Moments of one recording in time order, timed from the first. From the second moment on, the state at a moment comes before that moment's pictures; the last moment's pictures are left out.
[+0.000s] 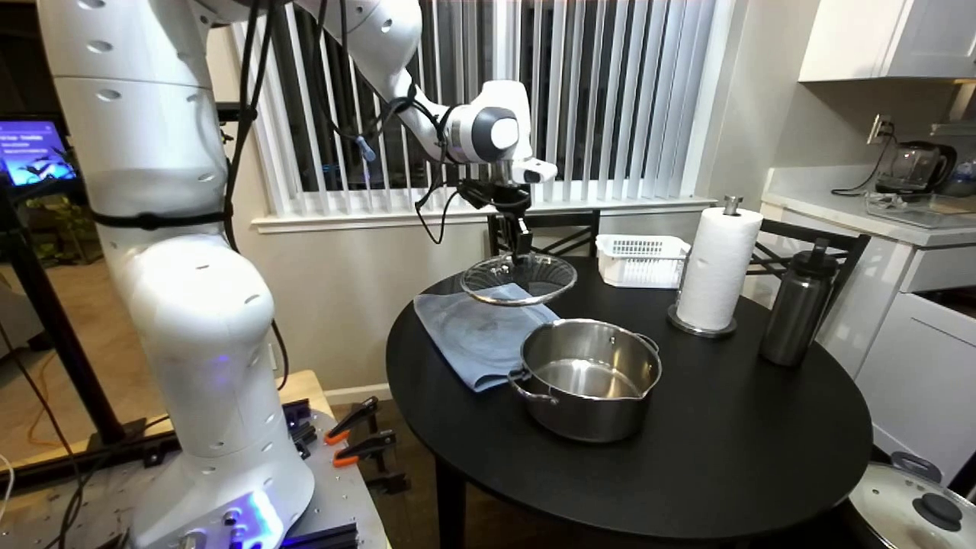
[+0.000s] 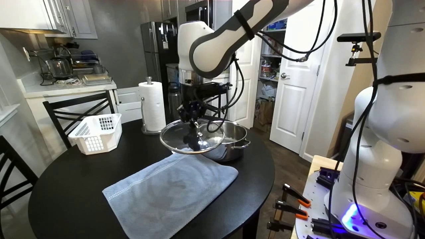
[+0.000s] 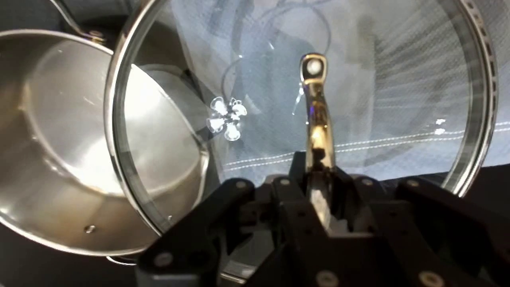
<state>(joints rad) 0.23 0.06 0.01 -2.19 -0.09 2.34 0.61</state>
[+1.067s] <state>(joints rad) -0.01 0.06 -0.07 -2.27 0.09 2.32 0.61</state>
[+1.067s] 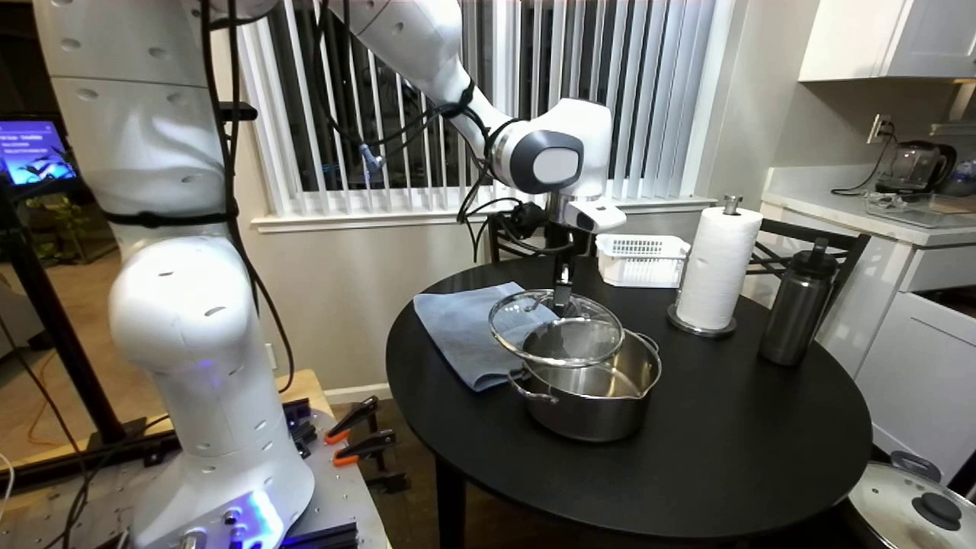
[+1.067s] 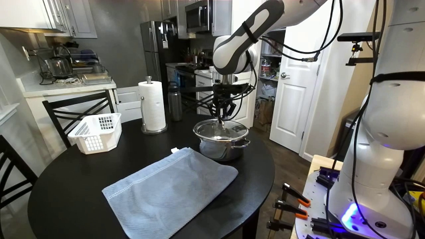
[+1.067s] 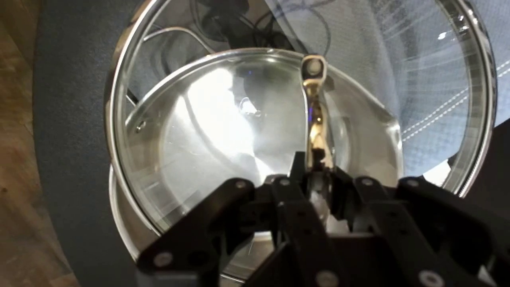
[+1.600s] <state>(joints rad) -0.06 0.07 -0.11 -2.33 0.22 2.43 0.63</state>
